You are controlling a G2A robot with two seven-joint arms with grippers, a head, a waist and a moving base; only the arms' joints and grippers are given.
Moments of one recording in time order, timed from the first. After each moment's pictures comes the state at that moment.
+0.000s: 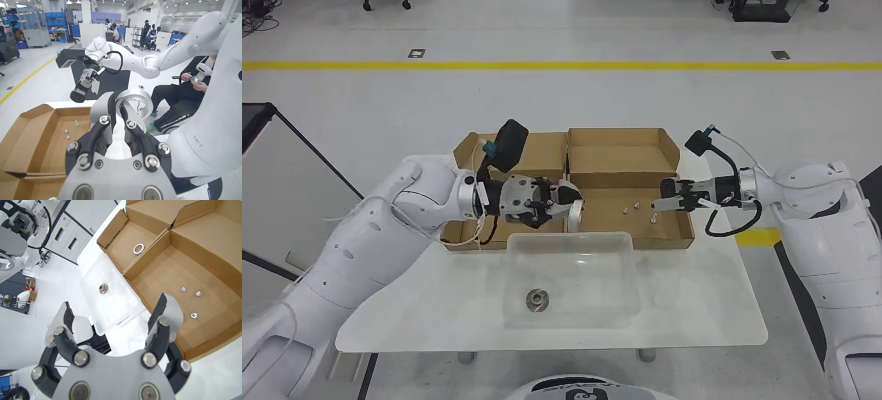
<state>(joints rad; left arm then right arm) 0.83 -0.88 -0.78 -1.68 0.12 -1.01 -0.37 -1.09 -0.93 1.37 -1.51 0.08 -0.41 1.41</state>
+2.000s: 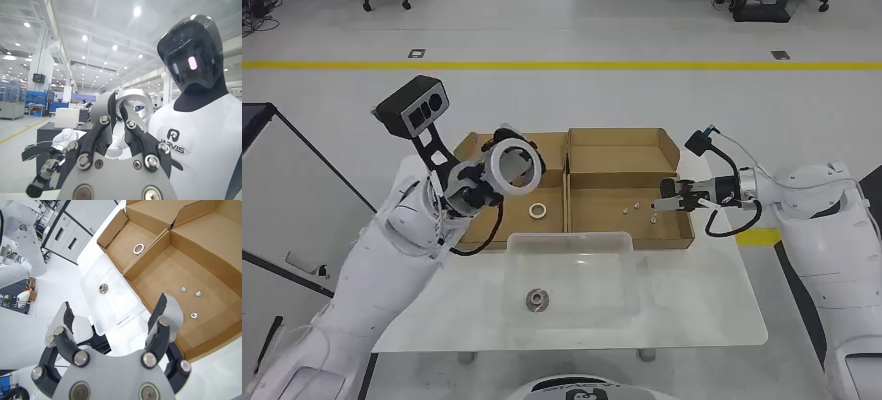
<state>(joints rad) 1.04 -1.03 -1.05 -1.88 -0.32 -1.01 -0.30 -1.09 -0.93 1.37 -1.51 0.08 -0.41 1.41</state>
